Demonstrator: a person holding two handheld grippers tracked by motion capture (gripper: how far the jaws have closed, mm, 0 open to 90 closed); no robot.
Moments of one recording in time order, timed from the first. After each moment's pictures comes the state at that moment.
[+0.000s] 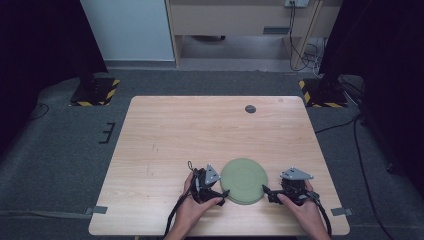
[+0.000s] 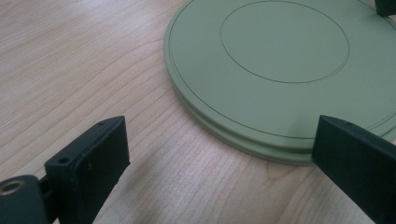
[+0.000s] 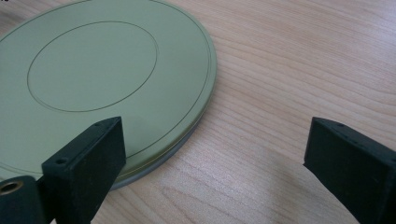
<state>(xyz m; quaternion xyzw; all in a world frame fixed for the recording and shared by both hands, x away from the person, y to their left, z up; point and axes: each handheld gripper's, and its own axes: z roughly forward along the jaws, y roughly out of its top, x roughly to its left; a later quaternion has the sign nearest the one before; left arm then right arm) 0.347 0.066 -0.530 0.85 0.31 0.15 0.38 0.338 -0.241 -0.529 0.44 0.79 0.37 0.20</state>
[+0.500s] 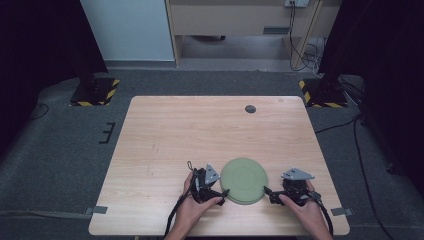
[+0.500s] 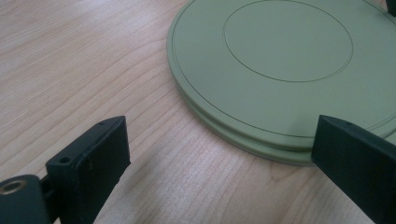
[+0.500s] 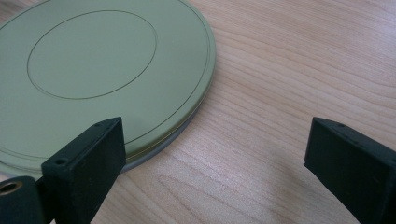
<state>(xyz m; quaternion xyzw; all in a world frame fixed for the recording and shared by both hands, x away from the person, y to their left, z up) 0.348 0.067 -0.530 0.85 0.32 0.16 0.38 0.337 -0.244 -0.529 0.44 0.80 0.36 0.19</state>
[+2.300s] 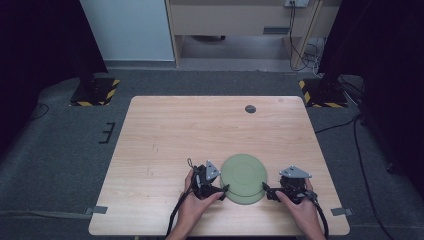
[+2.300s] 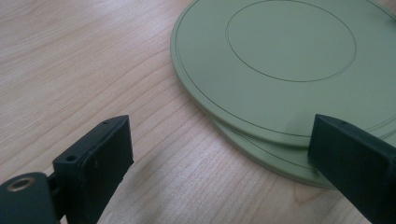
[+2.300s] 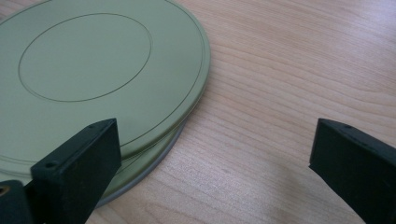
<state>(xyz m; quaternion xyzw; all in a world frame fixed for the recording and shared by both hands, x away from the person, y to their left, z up) 0.357 0.064 -0.529 0.84 0.34 0.17 0.38 0.343 -0.237 -0.531 0.47 0.78 0.36 0.22</state>
